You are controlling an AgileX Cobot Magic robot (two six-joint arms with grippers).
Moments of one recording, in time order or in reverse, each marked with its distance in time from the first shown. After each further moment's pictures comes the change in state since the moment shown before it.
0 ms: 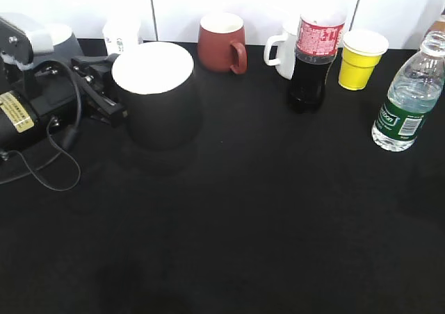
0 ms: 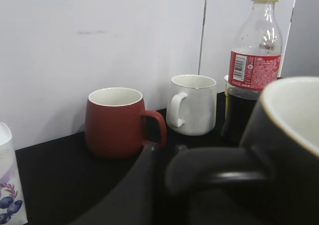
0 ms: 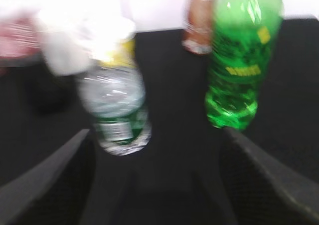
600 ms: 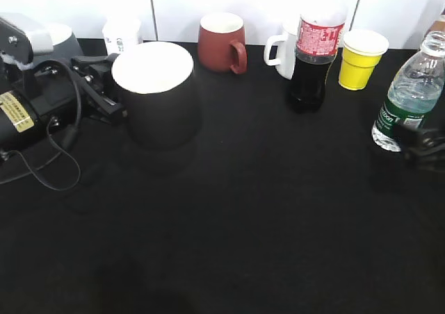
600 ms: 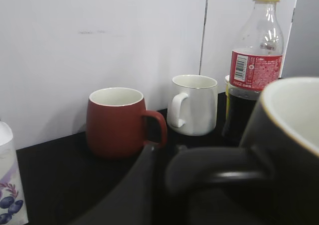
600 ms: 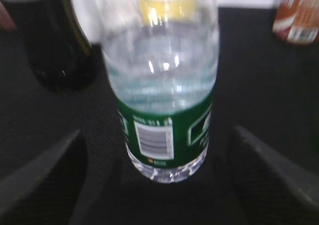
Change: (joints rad) left arm 0.000 0.000 0.000 -0.003 0.000 0.000; right arm 0.000 0.879 -0.010 -0.513 -0.851 0.245
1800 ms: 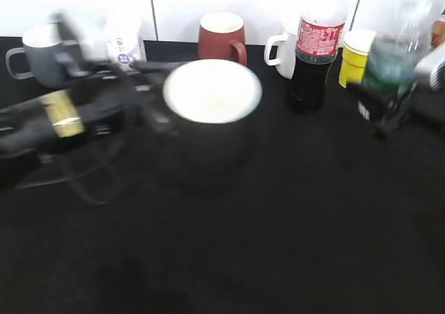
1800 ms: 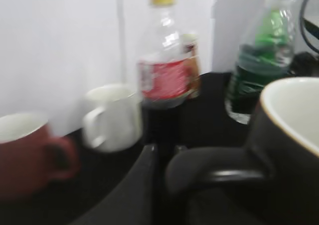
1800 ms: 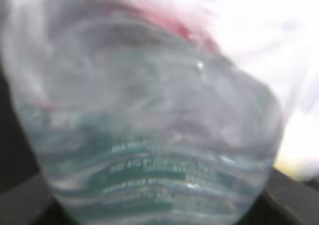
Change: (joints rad) left arm -0.182 0.018 -0.093 0.093 0.046 -0.001; right arm 0.000 0.095 -0.257 -0.423 -0.175 -0.142
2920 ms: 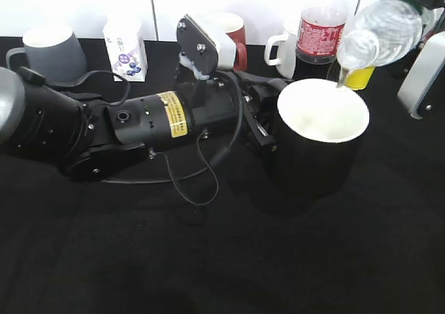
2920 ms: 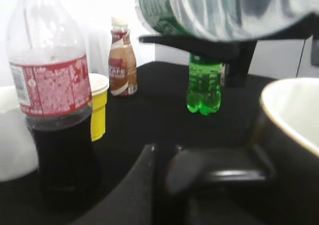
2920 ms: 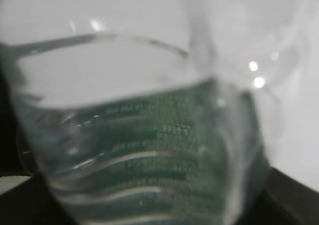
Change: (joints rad) left arm -0.242 0.153 -0.266 -0.040 0.195 -0.066; right arm 0.000 -0.149 -0.118 -0.148 0.012 -0.900
